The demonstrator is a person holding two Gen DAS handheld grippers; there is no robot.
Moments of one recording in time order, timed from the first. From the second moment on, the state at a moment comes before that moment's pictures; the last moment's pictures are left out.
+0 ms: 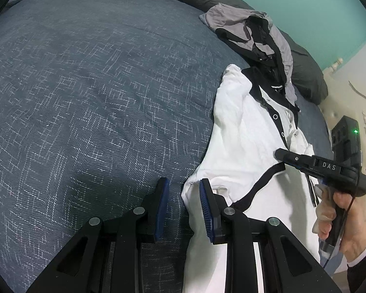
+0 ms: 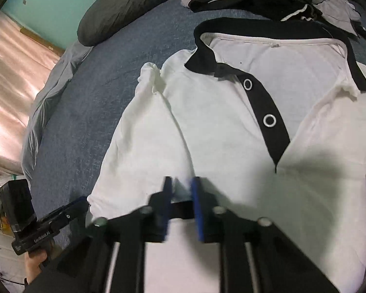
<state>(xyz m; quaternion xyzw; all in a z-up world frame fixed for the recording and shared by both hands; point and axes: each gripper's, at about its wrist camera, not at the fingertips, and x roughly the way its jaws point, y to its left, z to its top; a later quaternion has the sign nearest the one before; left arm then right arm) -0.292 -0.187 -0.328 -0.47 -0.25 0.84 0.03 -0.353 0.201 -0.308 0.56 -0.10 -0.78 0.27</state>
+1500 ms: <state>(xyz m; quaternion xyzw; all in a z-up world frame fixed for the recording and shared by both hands) -0.291 -0.185 -0.327 -0.45 -0.24 0.86 0.06 -0.340 0.223 -0.328 0.56 -0.16 -0.77 0.25</state>
